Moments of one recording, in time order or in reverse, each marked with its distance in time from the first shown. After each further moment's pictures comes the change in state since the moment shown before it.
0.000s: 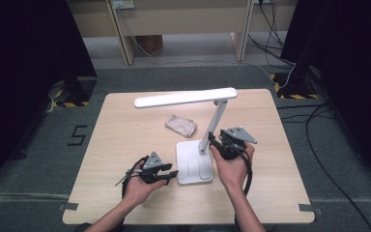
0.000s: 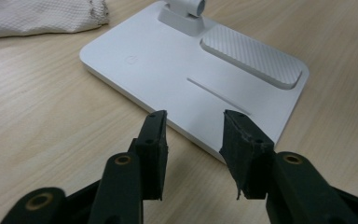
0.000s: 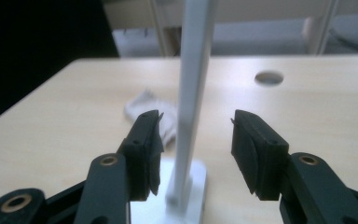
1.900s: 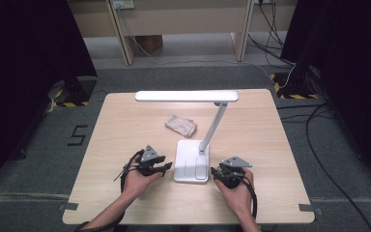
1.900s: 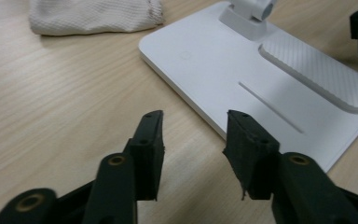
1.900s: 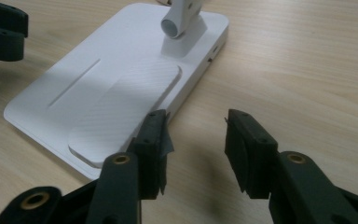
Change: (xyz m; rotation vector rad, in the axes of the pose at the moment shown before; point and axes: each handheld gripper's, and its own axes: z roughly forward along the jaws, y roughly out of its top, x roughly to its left) left arm 0.025 0.003 0.001 -0.003 0.119 -0.029; right arm -0.021 -0.091 0.002 0.248 0.072 -0.122
